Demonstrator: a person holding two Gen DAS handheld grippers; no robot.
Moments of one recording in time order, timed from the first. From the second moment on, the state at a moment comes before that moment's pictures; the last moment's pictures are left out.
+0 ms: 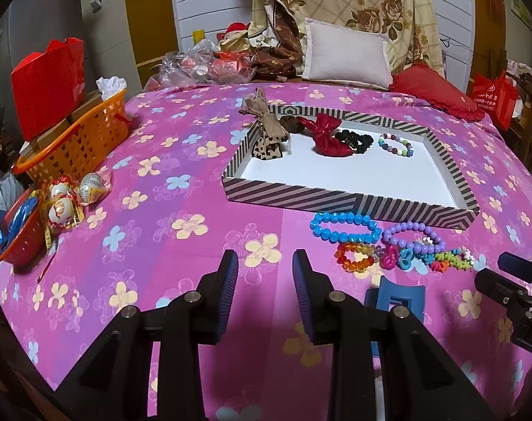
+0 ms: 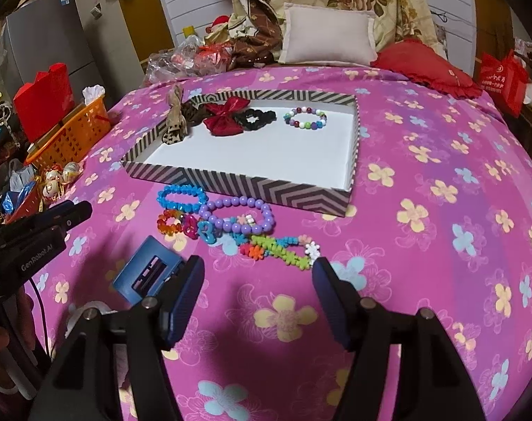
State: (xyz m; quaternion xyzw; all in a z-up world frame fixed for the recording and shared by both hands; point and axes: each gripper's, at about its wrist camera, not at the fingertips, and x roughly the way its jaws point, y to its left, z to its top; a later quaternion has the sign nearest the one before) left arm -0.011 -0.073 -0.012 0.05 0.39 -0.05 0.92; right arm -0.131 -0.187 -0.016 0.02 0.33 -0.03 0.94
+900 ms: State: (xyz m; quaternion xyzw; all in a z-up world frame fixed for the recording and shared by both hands) left arm 0.002 -0.067 -0.030 0.02 0.42 -0.08 0.90; right arm -0.122 -0.197 -0.027 0.02 0.34 -0.04 0.94
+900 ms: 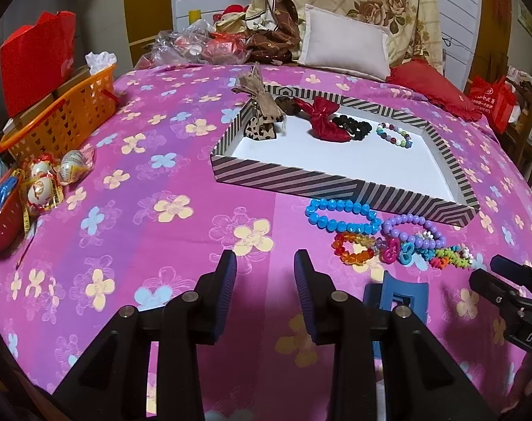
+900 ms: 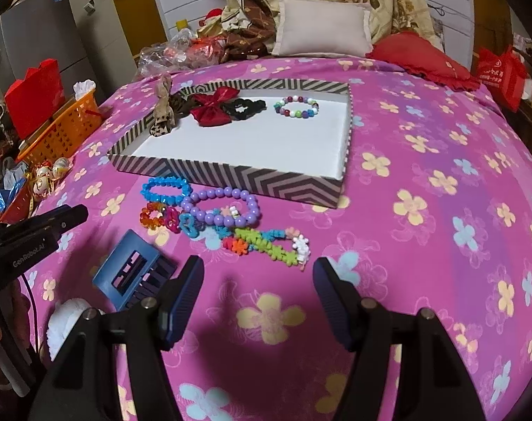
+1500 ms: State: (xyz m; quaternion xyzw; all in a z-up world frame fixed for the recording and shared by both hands) left arm 0.009 -0.067 -0.033 0.03 0.41 -0.06 0.91; right arm -0.098 -0.188 -0.022 0.01 0.34 -0.03 0.94
